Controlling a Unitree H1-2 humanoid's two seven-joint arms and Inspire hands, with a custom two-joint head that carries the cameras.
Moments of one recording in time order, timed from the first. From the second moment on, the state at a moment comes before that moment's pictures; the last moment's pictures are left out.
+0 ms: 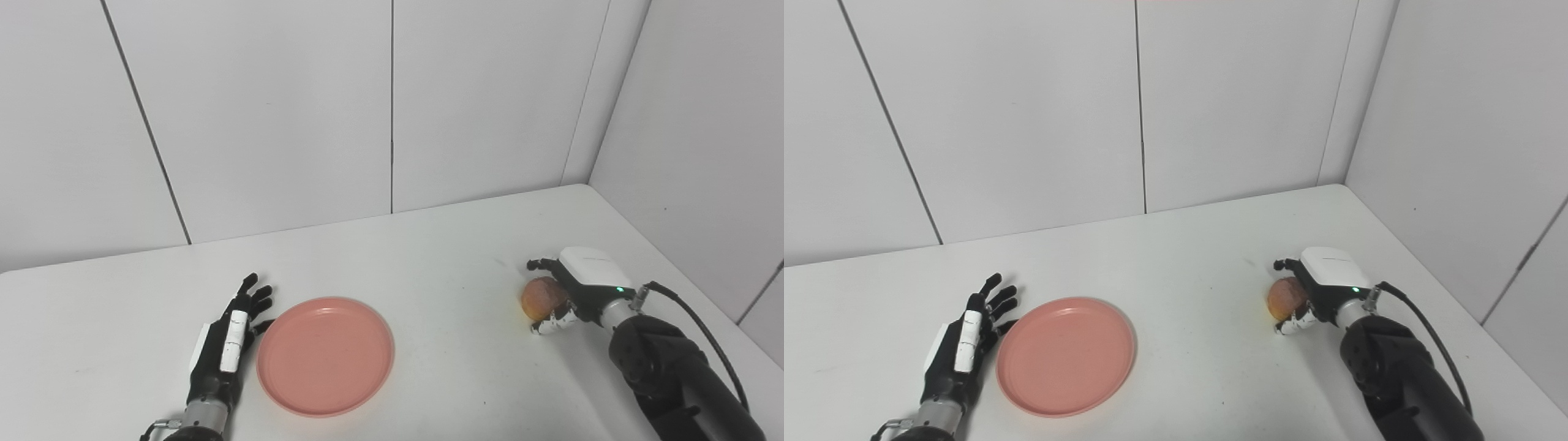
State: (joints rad) left arm -0.40 0.02 -0.05 0.29 0.02 0.04 -0.07; right arm -0.32 -0.56 0.05 -0.08 -0.88 0.38 0.41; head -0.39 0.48
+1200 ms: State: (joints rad) left arm -0.40 0.02 -0.06 0.28 0.02 0.04 -0.07; right arm -0.32 -0.58 0.08 -0.06 -0.84 0.40 0.35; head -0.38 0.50
